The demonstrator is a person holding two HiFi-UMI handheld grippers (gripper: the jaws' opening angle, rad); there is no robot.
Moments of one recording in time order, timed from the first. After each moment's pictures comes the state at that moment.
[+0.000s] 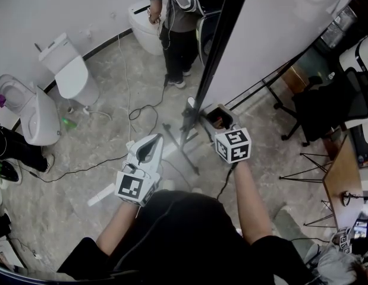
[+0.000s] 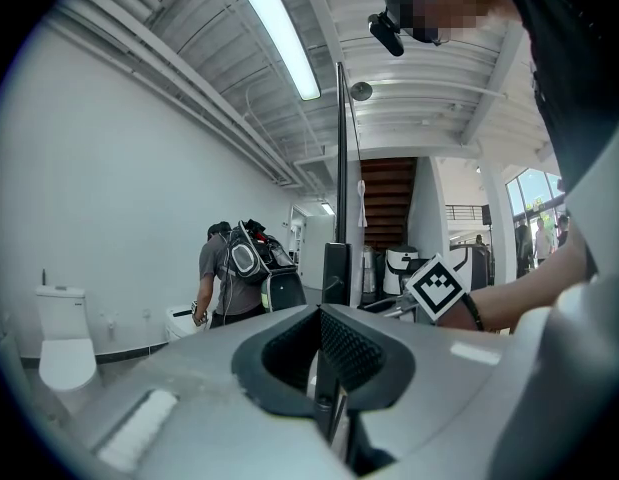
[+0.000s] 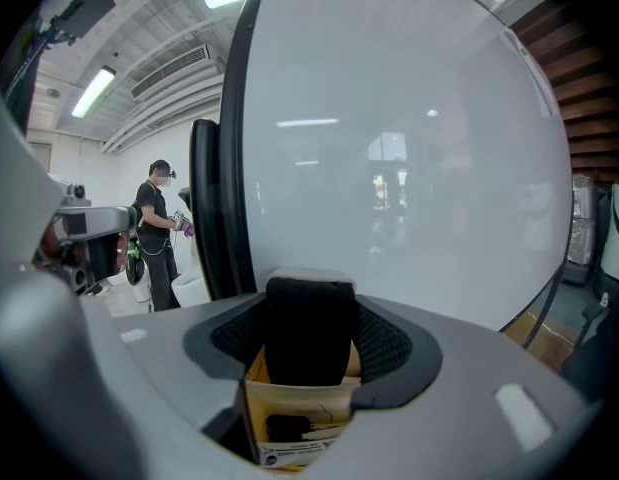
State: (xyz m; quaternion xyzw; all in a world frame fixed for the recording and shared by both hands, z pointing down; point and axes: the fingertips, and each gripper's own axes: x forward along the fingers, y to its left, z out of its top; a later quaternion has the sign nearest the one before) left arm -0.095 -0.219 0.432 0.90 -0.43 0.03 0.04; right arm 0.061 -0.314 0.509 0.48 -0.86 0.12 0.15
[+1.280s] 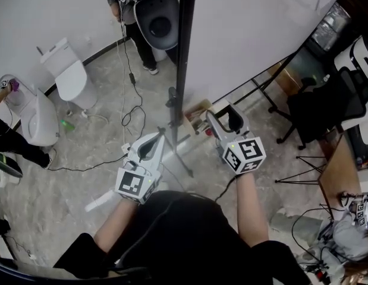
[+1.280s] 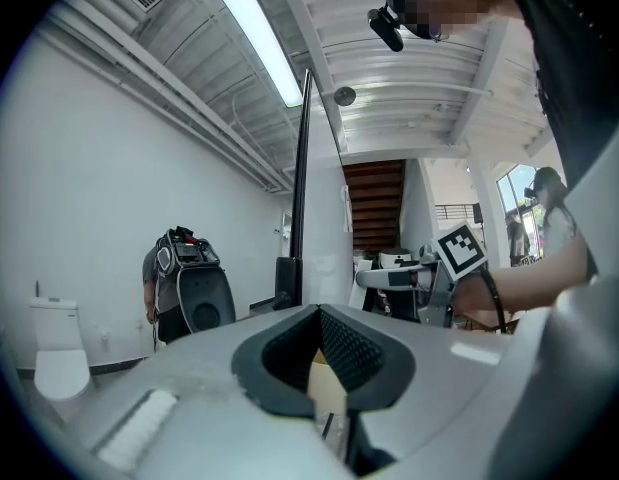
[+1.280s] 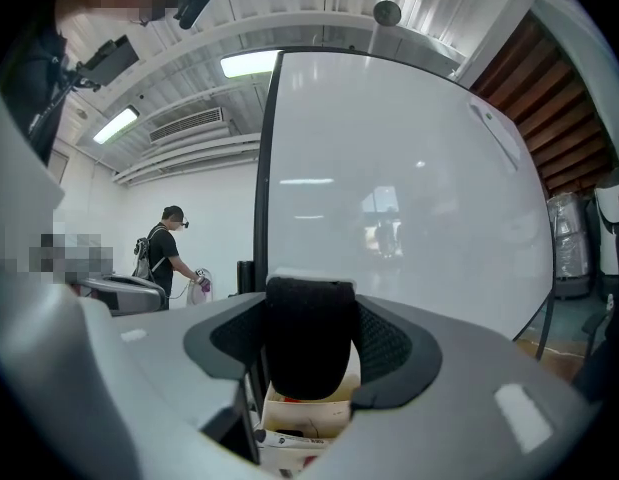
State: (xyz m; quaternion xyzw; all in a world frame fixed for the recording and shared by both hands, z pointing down) left arm -0.043 -0.178 0.408 0.90 -0.43 0.03 0.02; right arm 0.119 -0.245 0.396 0.50 -0.87 0.04 0.00
